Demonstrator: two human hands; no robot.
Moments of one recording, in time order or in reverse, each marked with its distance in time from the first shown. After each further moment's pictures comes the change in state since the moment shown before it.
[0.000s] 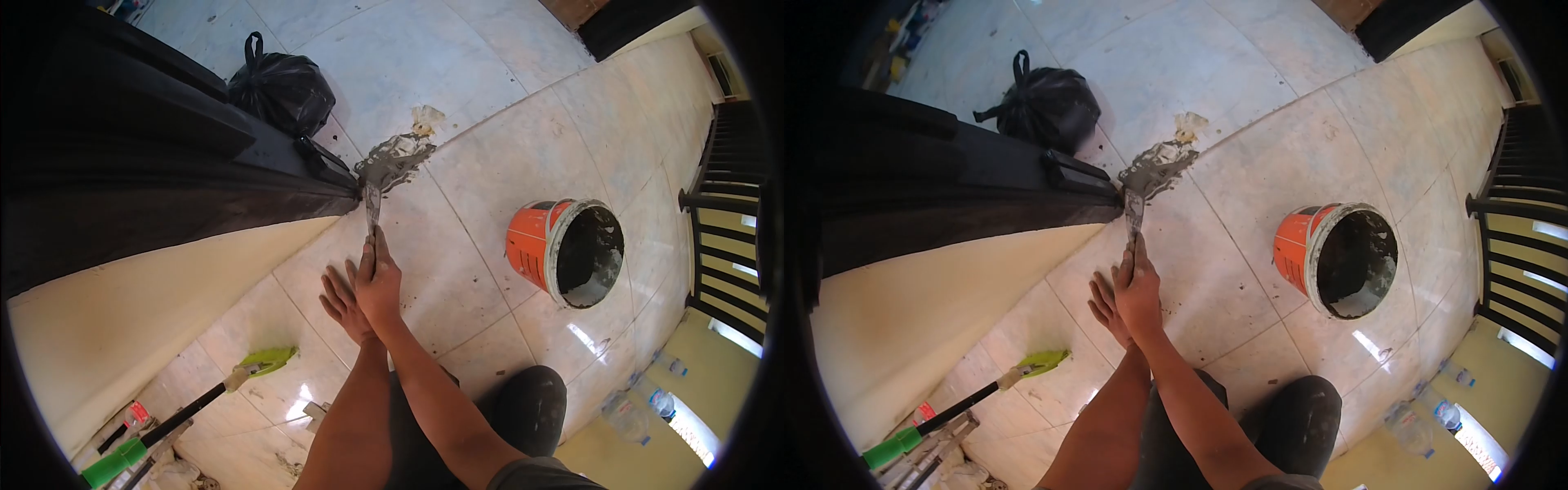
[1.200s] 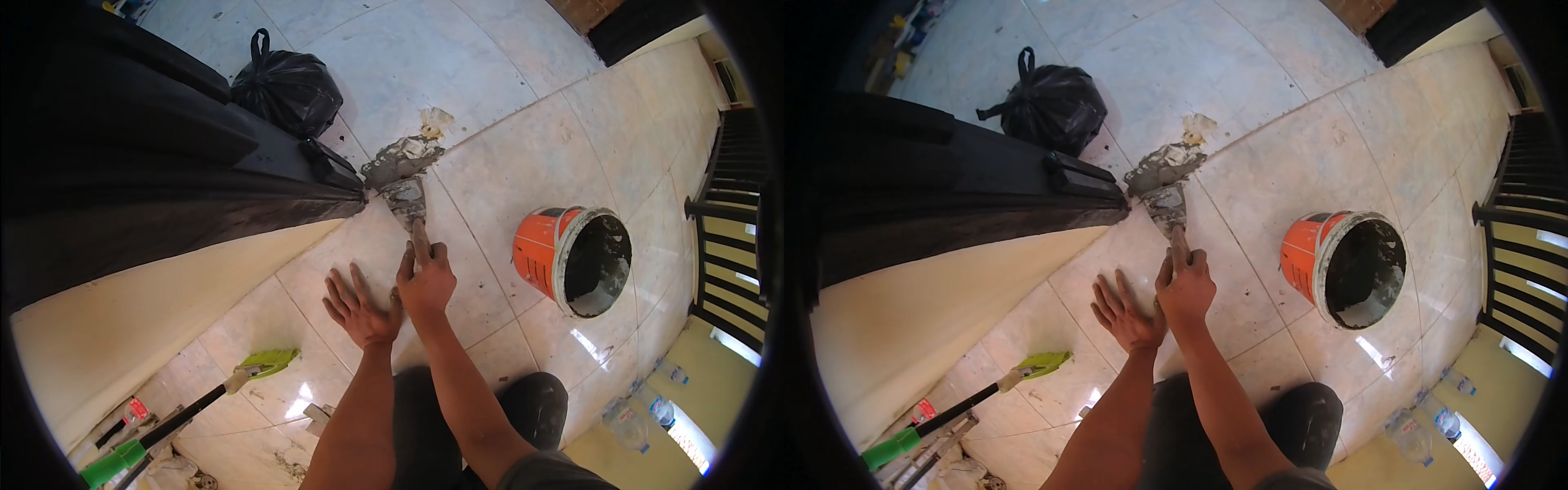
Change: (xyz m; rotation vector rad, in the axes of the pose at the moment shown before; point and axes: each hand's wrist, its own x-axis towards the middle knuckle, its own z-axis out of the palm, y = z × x) left_hand 0.000 0.009 -0.042 -0.302 -0.012 0.016; right_hand 0.024 0.047 -0.045 -0.727 0.205 -0.207
